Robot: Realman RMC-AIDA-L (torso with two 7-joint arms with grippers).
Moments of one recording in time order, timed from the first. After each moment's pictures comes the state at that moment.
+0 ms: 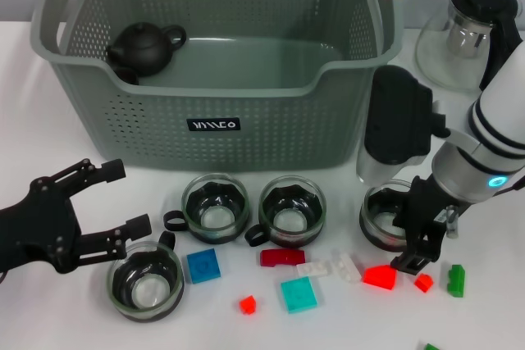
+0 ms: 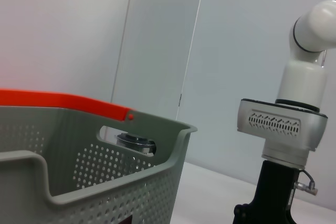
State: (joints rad) left arm -0.34 -2.08 0.17 0.62 2.20 1.94 -1.06; right arm 0.79 2.10 -1.62 -1.07 -2.64 -1.54 2.23
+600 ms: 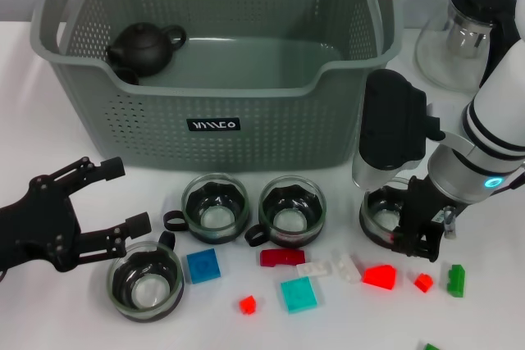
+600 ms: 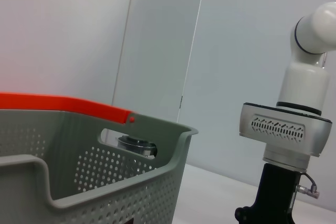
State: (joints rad) left arm -0.34 -2.08 0.17 0.62 2.19 1.94 -1.06; right arm 0.79 2.10 -1.65 -1.08 -2.64 -1.53 2.23
